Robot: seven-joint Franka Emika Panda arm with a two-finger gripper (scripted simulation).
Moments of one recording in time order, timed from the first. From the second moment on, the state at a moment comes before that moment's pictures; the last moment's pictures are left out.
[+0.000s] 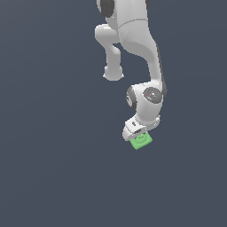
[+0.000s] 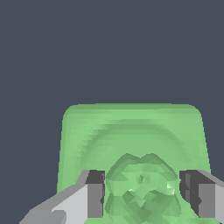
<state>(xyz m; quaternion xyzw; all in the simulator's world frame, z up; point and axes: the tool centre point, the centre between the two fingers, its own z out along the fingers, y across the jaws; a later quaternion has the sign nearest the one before) 0.005 0.141 0.045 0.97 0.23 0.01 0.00</state>
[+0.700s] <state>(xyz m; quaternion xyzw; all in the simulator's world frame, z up) -0.007 0.154 0.067 0.97 0.23 0.01 0.00</state>
